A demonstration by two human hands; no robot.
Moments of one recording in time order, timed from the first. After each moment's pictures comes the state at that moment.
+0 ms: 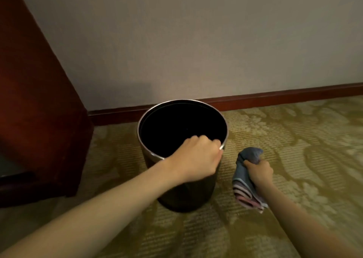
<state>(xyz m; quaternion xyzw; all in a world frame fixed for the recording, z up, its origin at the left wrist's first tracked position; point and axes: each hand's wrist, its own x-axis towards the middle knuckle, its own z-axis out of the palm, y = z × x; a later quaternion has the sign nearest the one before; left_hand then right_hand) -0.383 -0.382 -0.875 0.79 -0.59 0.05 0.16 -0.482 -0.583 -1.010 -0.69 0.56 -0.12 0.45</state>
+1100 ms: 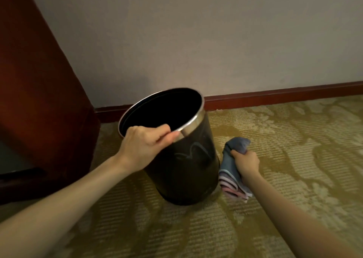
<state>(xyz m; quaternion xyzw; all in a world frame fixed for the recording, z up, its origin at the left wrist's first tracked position) -0.313 -0.288 -0.879 0.78 -0.53 0.21 0.26 -0.439 -0.542 -0.996 -0.68 0.52 -0.14 0.50</state>
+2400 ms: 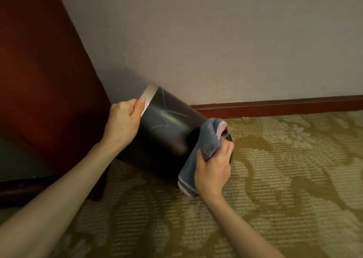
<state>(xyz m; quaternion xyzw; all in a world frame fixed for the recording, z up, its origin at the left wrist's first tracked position) -0.206 -0.253 -0.861 0.87 -0.27 0.18 0.36 -0.339 -0.387 -0.956 -0.78 0.35 -0.38 0.35</state>
